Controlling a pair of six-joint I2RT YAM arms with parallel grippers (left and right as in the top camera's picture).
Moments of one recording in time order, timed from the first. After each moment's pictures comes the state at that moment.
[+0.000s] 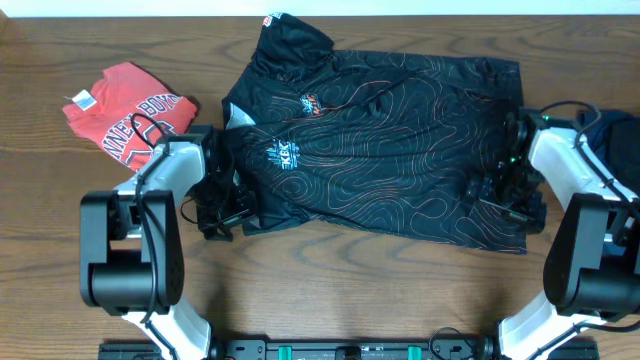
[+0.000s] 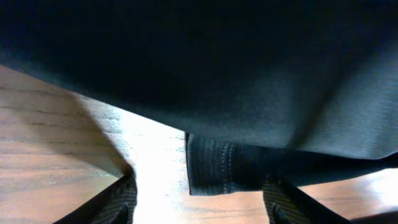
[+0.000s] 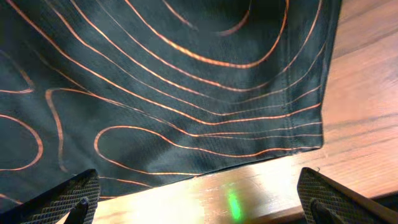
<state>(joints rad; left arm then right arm) -0.01 1.85 1.04 -1.01 0.32 -0.25 -0.11 1.83 1.15 -1.17 0.03 0.36</state>
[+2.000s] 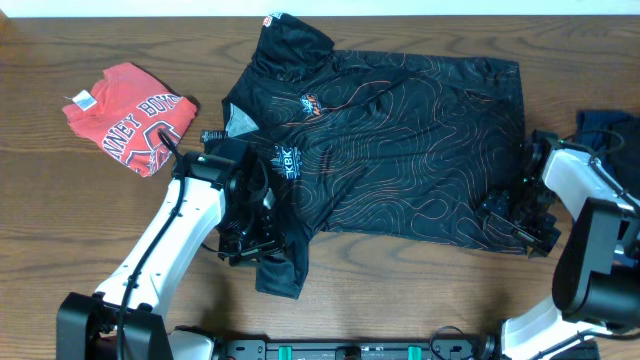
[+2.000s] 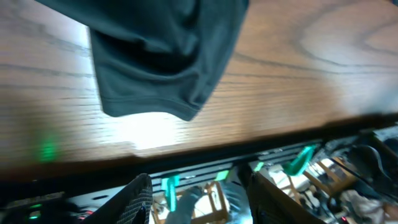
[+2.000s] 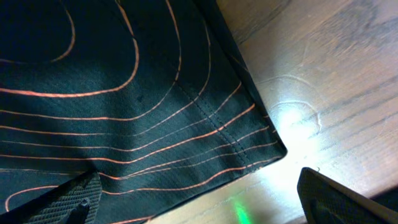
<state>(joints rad) -0.27 1.48 1.01 -1.31 0.45 -0.33 -0.21 1.79 1.00 -1.03 0.08 0.53</state>
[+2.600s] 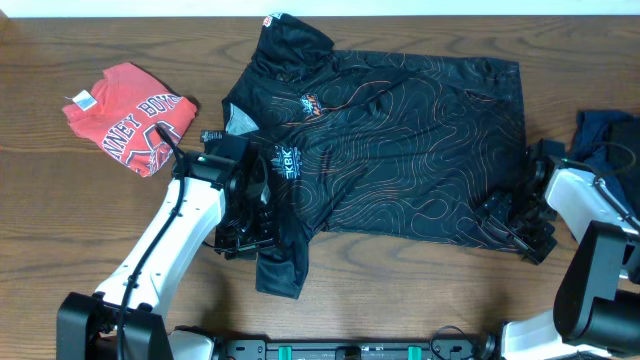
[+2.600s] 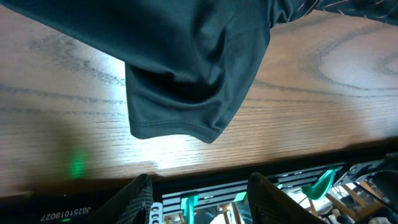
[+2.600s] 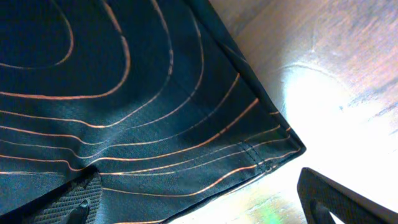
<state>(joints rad) -0.27 1.48 1.01 -1.26 0.36 -0.33 -0.24 1.69 0.88 -0.90 0.02 0.62</state>
